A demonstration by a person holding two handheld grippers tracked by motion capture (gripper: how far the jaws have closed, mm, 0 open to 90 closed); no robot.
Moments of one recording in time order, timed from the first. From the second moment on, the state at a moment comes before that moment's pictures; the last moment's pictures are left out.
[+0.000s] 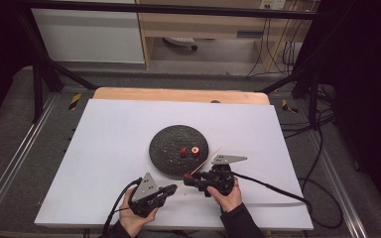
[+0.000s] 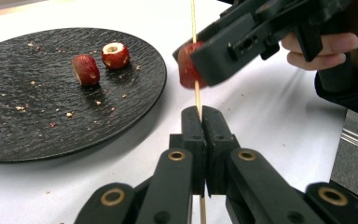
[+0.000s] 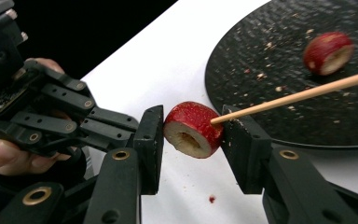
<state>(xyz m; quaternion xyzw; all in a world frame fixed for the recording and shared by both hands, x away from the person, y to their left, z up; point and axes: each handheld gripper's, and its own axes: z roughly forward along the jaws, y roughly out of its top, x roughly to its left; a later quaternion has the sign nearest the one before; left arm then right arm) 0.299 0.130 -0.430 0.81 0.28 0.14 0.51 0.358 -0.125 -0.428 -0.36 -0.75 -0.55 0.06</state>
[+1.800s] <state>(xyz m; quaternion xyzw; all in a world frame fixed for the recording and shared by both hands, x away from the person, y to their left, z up) 0.295 0.152 -0.424 0.80 0.27 0.14 0.51 0.399 -0.207 -0.388 -0.44 -0.68 -0.58 -0.03</state>
